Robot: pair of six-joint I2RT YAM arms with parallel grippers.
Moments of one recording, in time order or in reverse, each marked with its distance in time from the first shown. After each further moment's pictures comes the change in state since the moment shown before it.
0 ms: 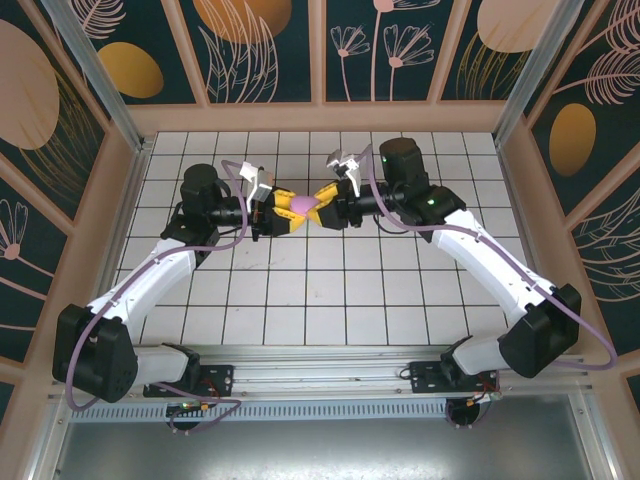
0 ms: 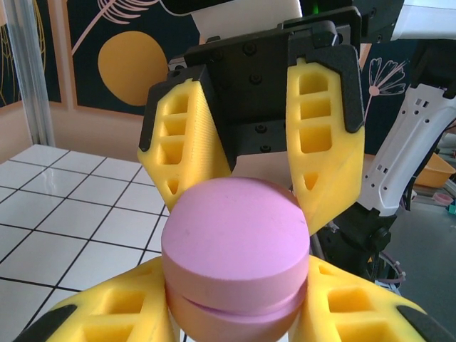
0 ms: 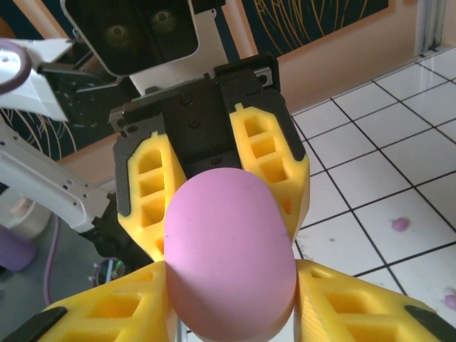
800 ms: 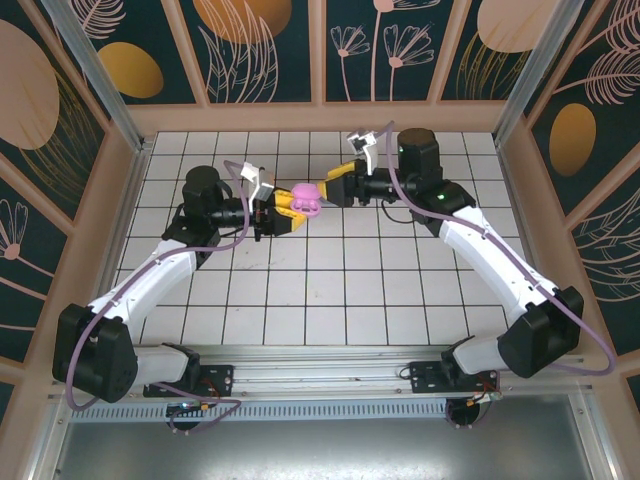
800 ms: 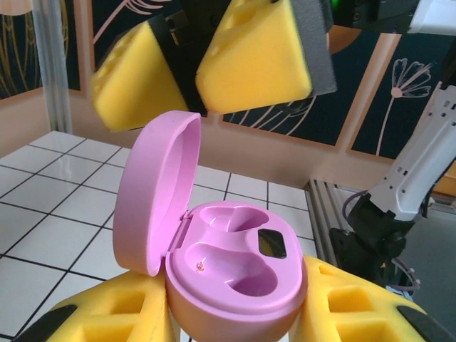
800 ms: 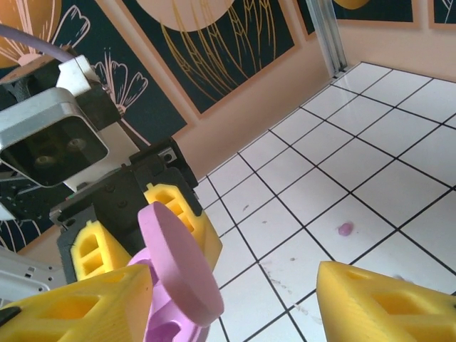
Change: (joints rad) left arm -0.002 0.000 -0.014 -0.008 -0.072 -0.013; right arm -0.083 -0.011 -0.003 0.113 0.115 0.234
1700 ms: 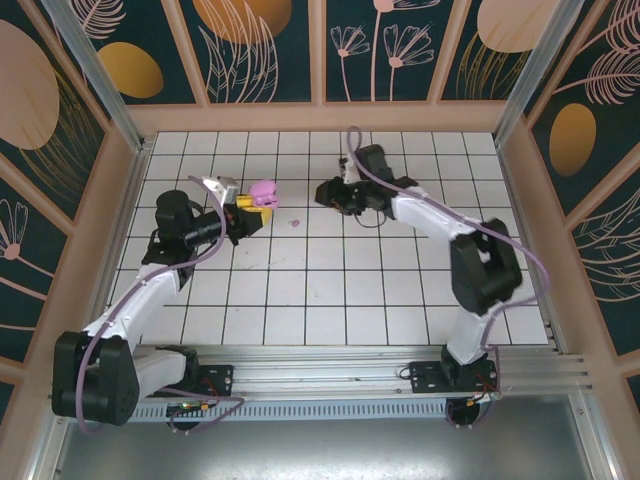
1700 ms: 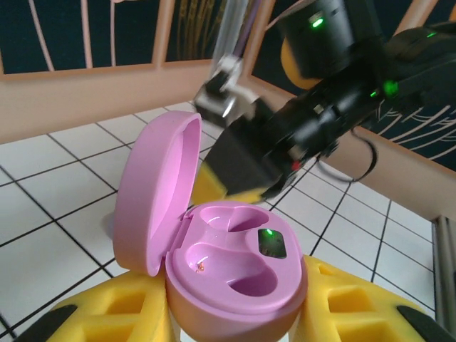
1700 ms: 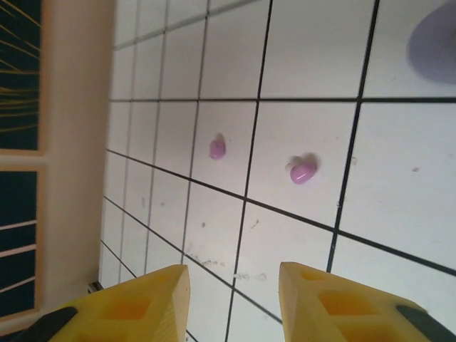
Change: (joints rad) left arm 0.209 -0.142 -0.246 0.042 -0.243 -0.071; right arm 0.028 0.479 0.085 -0.055 0.254 0.474
